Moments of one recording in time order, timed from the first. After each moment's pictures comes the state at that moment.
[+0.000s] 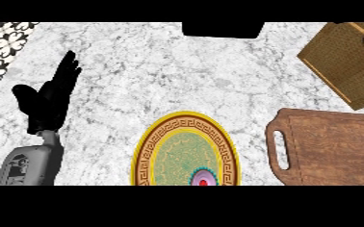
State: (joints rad) left arm -0.22 0.19 0.12 -1.51 -0.05 0.04 0.18; right arm -1.25 -0.62 0.00 -0.12 1.10 -0.47 0.39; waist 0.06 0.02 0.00
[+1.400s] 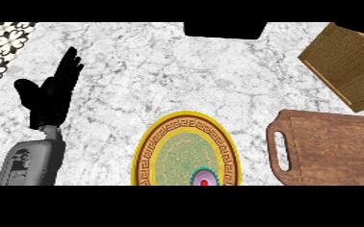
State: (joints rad) left arm -0.26 0.18 0.13 -1.48 -0.04 0.04 0.17; right arm -1.18 -0.67 -0.02 -0.08 1.10 -0.32 0.37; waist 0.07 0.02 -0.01
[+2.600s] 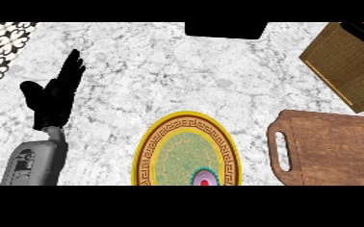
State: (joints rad) left arm -0.25 0.17 0.12 -1.46 -0.05 0.04 0.15; right arm -1.11 -0.67 -0.09 -0.05 1.01 -0.20 0.44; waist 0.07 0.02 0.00
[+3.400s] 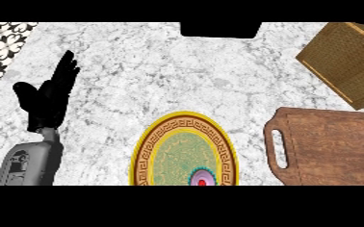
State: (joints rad) left arm -0.24 0.19 0.15 -1.45 -0.05 0.04 0.15; right arm -1.11 -0.68 -0.31 -0.20 0.80 -0.51 0.38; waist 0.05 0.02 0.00
